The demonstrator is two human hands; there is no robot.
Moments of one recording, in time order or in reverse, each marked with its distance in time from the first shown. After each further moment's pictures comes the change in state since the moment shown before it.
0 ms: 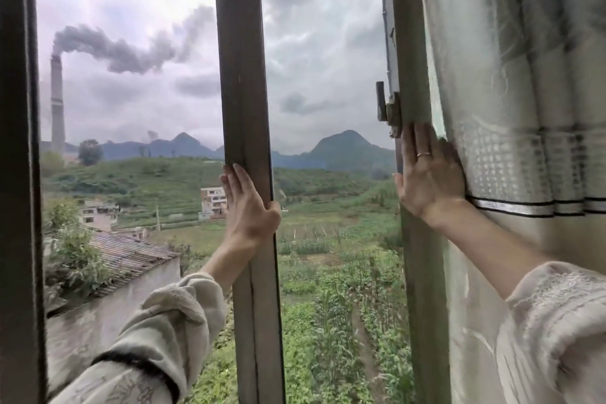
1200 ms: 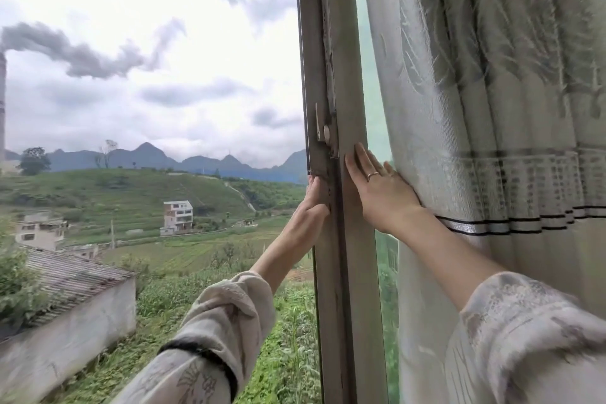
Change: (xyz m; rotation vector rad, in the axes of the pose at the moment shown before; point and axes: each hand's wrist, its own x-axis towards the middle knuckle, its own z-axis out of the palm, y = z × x) left_hand -0.018 0.129 0.091 -0.724 -0.521 0.172; right_hand 0.004 0.045 -0.011 -0.009 -0.180 -0.177
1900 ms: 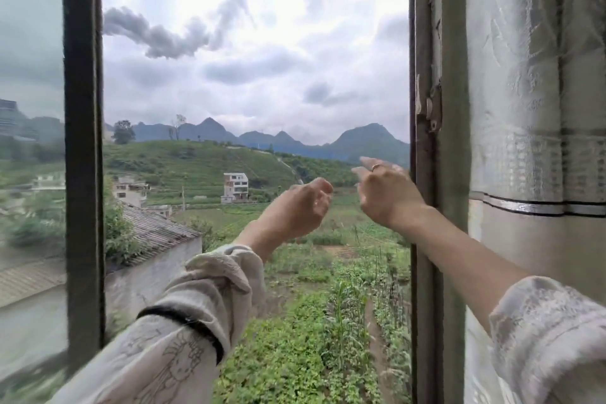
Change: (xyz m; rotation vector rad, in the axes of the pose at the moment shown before) left_hand -0.075 -0.011 -0.129 0.819 0.019 0.004; right_hand -0.008 -0.134 -0.016 0.272 -0.012 -0.099
